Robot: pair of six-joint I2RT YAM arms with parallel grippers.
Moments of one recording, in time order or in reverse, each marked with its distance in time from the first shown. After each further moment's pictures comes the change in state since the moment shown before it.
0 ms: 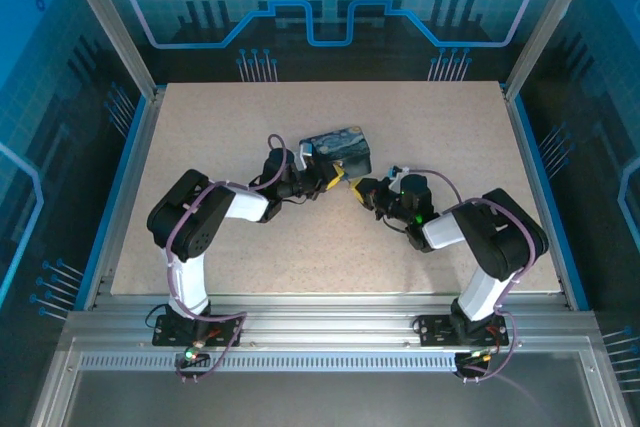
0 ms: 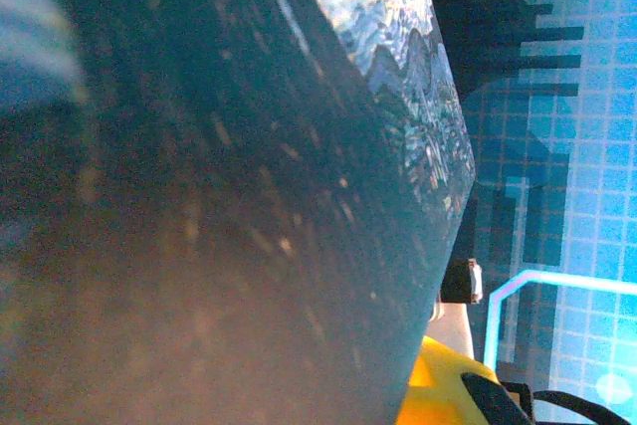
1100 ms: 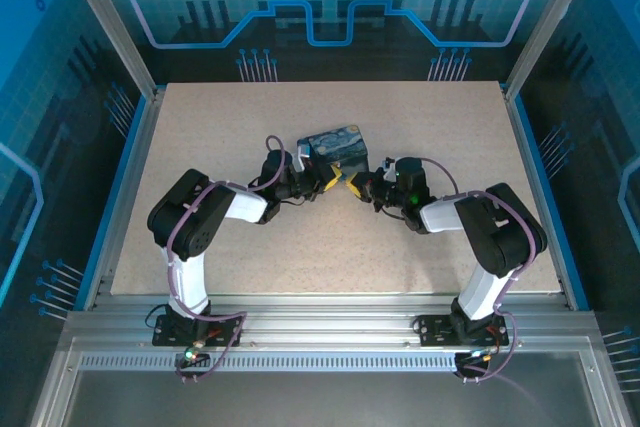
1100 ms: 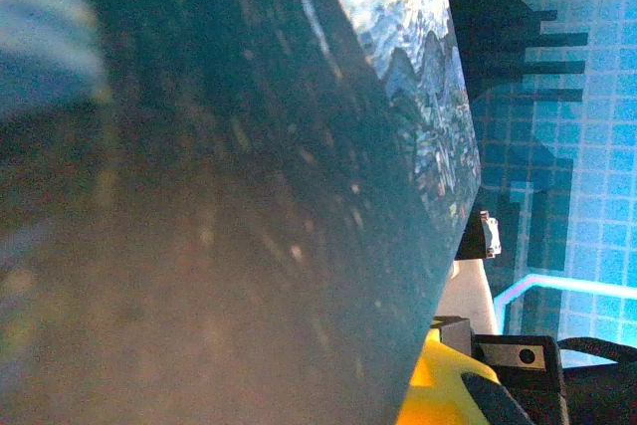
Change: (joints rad) left arm 0.005 0.006 -0.019 0.018 0.001 0.000; right arm -0.034 0.011 0.164 -0.290 -0.117 -0.080
